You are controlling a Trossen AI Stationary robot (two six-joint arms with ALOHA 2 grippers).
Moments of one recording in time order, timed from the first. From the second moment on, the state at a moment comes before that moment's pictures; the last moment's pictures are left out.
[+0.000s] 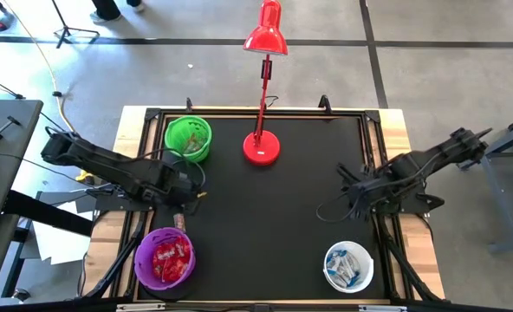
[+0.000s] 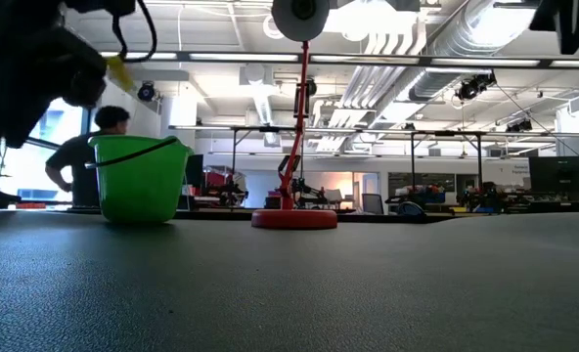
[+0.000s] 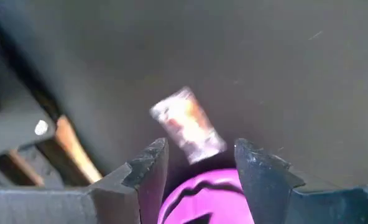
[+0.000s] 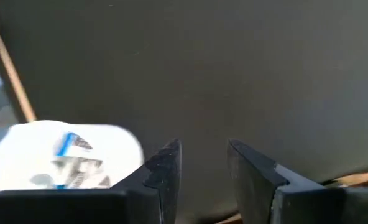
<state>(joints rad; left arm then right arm) -0.22 1.16 0.78 -1.10 0.15 -1.46 0.45 1.09 1.16 -1.33 0.10 0.82</state>
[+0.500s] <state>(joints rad) -0.22 1.28 0.75 -1.00 0.31 -1.37 0.30 0.94 1.16 -1.43 0.14 0.65</state>
